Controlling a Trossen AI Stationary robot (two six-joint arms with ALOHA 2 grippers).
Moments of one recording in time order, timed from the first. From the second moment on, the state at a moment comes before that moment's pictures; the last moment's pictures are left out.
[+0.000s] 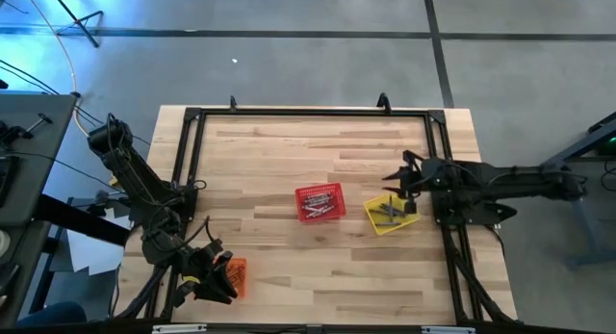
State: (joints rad) left arm -0.99 1.18 0.60 0.54 -0.38 -0.94; right arm -0.04 0.53 0.36 -0.40 0.10 -0.24
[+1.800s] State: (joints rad) left arm -0.99 1.18 0.60 0.54 -0.38 -0.94; right arm -0.43 0.17 0.01 0.03 0.10 -0.24
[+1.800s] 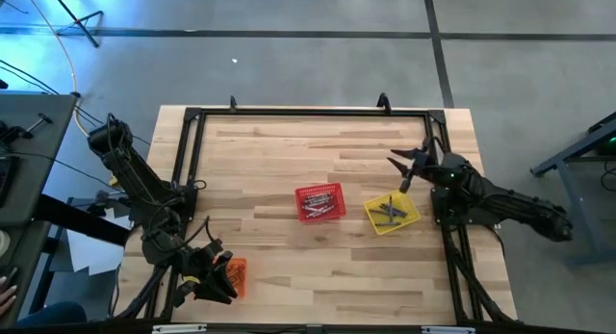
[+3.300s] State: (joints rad) left arm -1.00 1.18 0.60 0.63 -0.30 -1.03; right arm -0.43 0.01 0.01 0.03 0.10 -0.24
